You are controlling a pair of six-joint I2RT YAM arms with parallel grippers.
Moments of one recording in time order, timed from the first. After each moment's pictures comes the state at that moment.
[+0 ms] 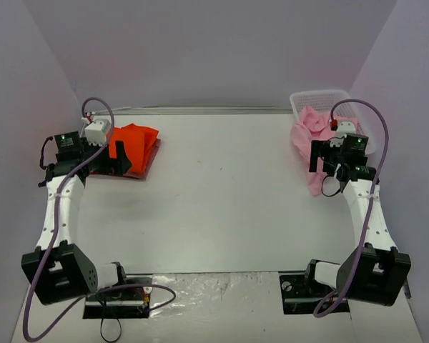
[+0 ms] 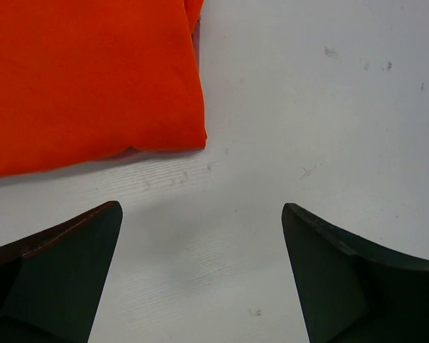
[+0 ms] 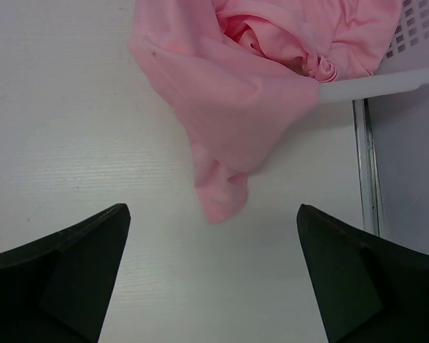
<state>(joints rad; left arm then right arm) 0.23 1.28 1.17 -0.60 0.52 0.18 -0.19 1.22 0.99 -0.42 -0.08 -0.14</state>
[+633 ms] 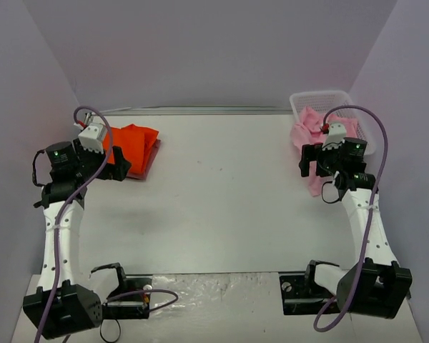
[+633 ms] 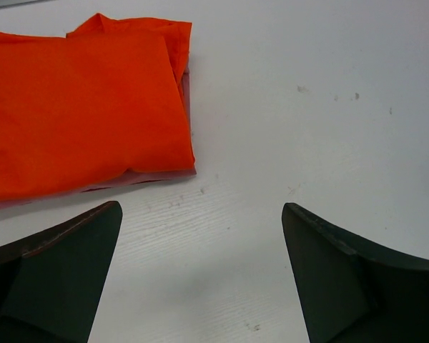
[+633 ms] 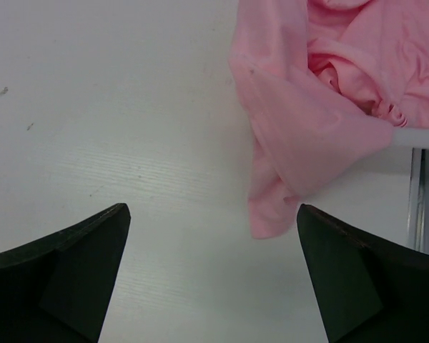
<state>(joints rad) 0.23 1.03 1.05 -0.49 0.55 0.16 -0.17 1.13 0.95 -0.42 -0.31 -0.17</state>
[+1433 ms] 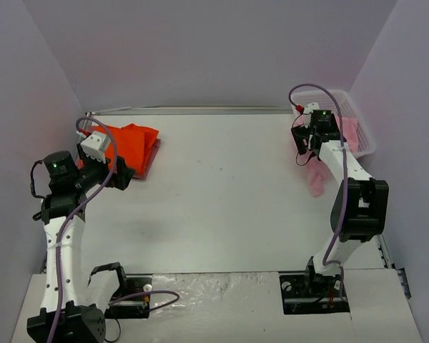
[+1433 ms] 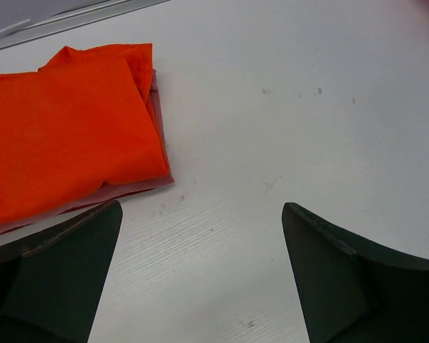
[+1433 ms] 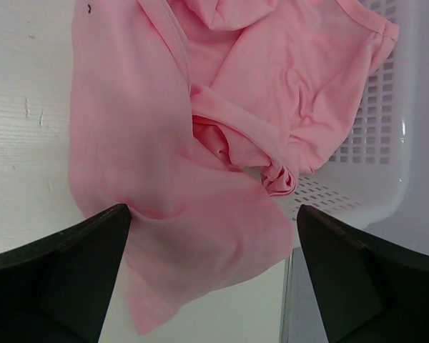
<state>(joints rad) 0.24 0.90 0.97 -0.50 0.67 0.21 -0.02 1.73 1.31 -0.30 0.27 -0.41</state>
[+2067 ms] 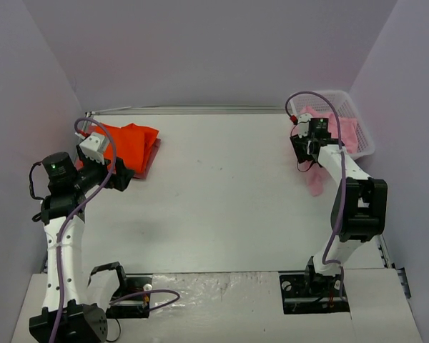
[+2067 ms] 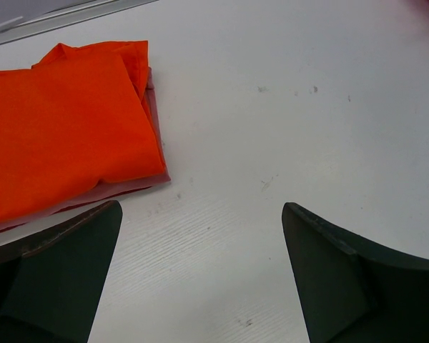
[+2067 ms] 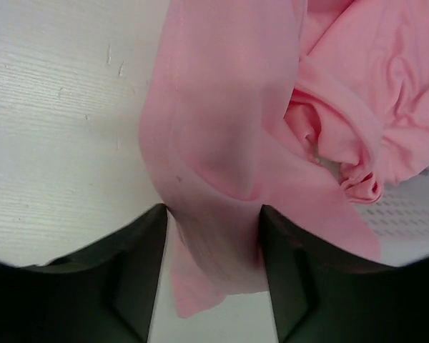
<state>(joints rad) 0.26 0.90 0.95 -0.49 0.71 0.22 -0.03 1.73 1.23 -0.35 0.08 -0.40</state>
